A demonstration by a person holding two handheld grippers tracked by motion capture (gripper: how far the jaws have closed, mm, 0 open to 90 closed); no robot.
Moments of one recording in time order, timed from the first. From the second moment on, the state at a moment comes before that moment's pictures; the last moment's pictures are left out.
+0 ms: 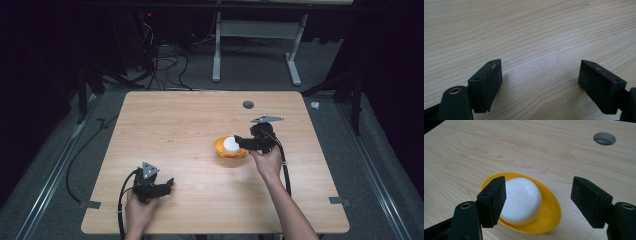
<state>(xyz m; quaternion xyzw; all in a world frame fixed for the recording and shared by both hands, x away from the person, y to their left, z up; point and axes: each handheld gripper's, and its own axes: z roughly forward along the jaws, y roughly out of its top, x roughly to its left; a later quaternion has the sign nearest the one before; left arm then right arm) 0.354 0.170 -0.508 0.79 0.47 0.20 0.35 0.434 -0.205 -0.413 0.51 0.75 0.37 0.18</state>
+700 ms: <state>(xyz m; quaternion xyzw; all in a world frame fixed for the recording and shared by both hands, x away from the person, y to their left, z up) 0.354 0.170 -0.508 0.79 0.47 0.20 0.35 0.418 -0.227 -0.400 0.51 0.75 0.38 0.21</state>
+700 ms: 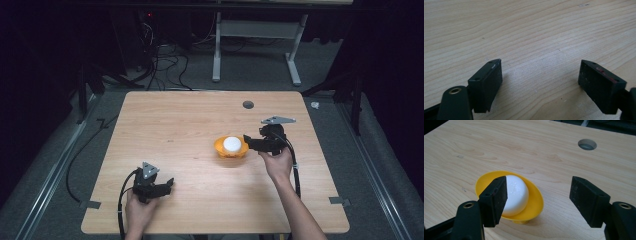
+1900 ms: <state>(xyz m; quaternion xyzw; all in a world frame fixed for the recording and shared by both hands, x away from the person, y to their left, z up) 0.354 0.170 -0.507 0.79 0.47 0.20 0.35 0.390 -0.274 -0.393 0.54 0.71 0.39 0.23</state>
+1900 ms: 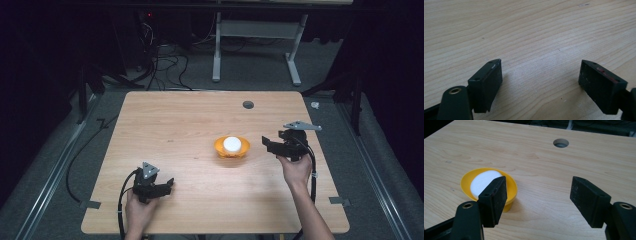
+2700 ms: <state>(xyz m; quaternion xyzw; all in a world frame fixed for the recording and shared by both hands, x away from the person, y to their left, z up) 0.354 0.170 -0.507 0.79 0.47 0.20 0.35 0.366 -0.293 -0.395 0.54 0.70 0.40 0.23</state>
